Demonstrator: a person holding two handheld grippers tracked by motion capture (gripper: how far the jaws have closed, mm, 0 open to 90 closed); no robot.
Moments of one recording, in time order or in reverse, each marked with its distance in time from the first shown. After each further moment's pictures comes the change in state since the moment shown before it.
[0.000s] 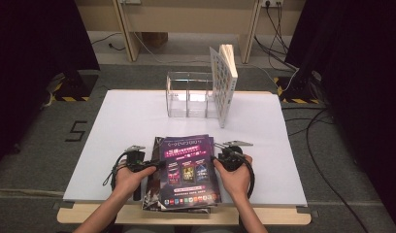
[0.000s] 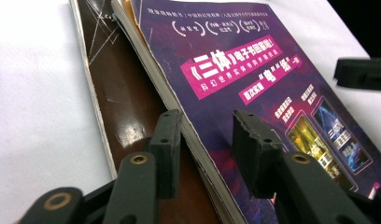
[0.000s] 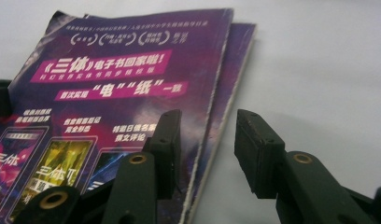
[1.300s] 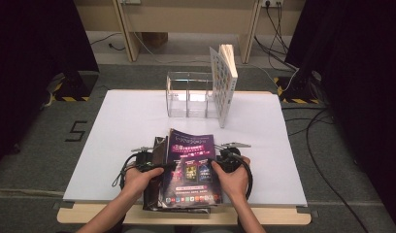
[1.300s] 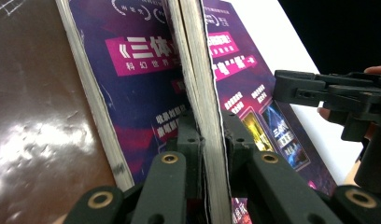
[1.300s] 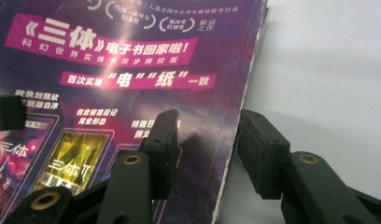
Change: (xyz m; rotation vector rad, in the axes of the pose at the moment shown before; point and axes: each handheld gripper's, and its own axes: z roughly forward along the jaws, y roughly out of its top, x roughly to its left) left arm -0.021 -0.004 0.017 0.019 -0.143 -0.077; right arm 0.000 -0.003 0.005 0.014 0.009 0.020
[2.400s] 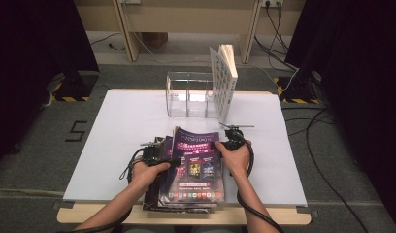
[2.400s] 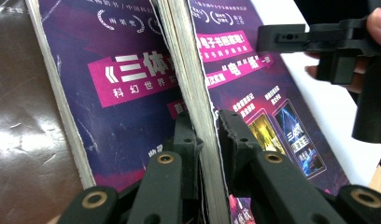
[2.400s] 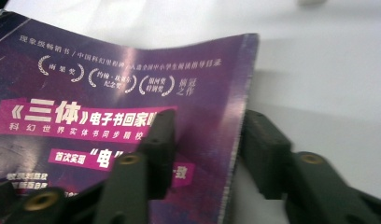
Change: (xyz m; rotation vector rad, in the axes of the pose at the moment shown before) left arm -0.006 0.014 0.019 0.034 0.034 0.040; right arm -0.036 0.052 0.029 0.053 0.041 0.127
